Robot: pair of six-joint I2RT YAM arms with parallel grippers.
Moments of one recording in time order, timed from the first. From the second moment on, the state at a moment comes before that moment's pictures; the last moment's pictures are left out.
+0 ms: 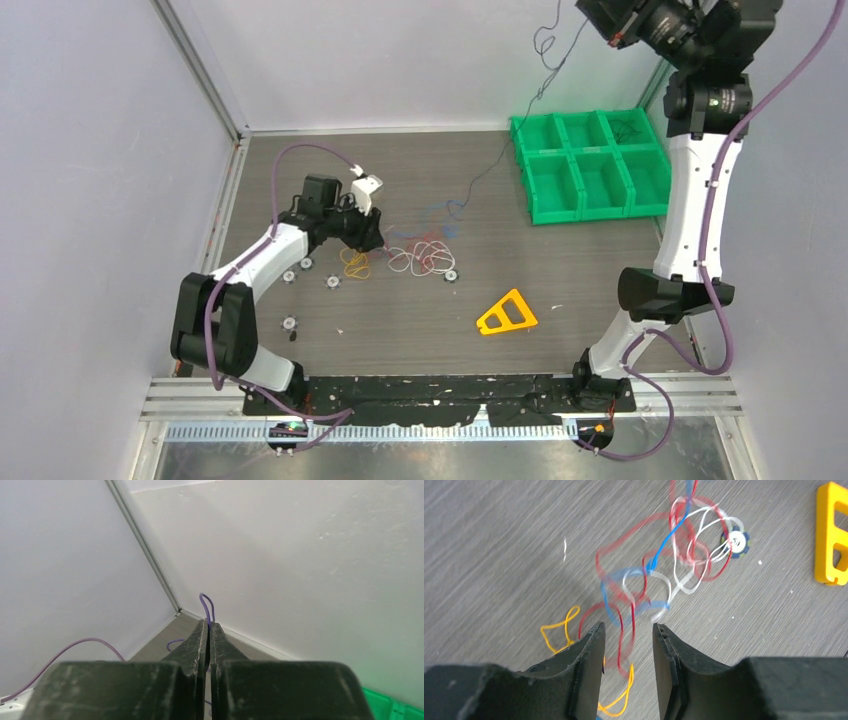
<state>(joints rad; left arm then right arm) -0.28 1.48 0.96 -0.25 0.55 0.25 -0.09 1.76 2.43 -0.39 -0.77 0.46</state>
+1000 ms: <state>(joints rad) -0.61 2.05 1.63 -0.25 0.40 0.09 -0.13 1.74 2.40 -0.23 -0.86 0.73</state>
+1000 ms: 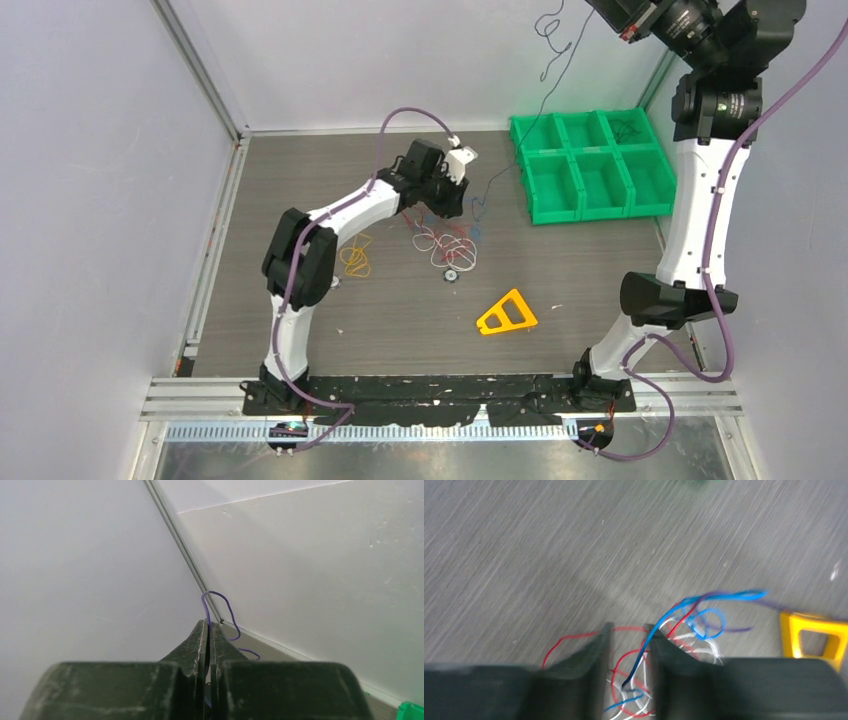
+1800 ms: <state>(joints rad) -0.30 1.73 1.27 -0.60 0.34 0.25 -0.44 1.71 2.36 -0.34 -0.75 0.38</state>
